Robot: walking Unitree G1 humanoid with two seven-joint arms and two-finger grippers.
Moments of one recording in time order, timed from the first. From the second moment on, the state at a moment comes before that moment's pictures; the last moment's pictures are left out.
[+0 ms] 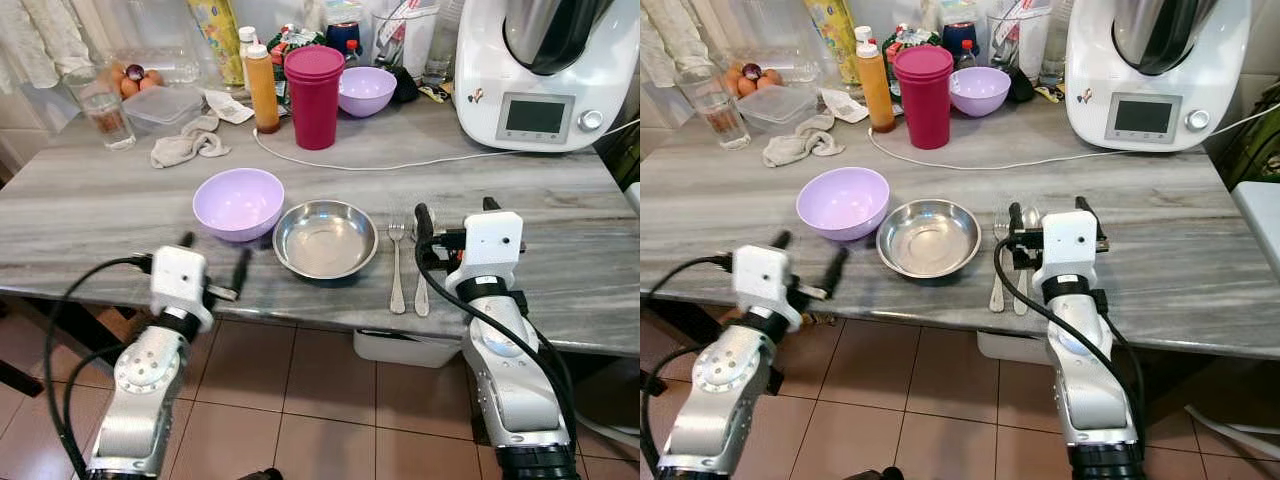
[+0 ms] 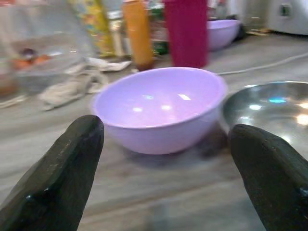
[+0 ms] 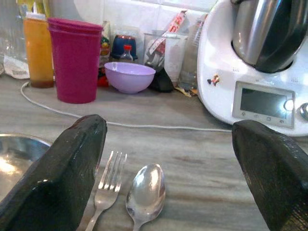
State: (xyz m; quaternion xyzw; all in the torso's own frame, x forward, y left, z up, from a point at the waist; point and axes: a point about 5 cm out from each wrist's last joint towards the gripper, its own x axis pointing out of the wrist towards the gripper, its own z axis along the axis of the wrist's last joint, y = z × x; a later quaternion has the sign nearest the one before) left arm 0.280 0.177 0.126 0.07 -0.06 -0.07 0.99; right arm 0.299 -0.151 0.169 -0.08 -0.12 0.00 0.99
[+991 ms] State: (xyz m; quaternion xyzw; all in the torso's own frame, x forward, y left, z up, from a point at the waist) left arm 0.280 0.191 0.108 0.09 -0.04 0.02 0.99; right arm 0.293 -0.165 0.157 -0.06 -0.09 0.00 0.99
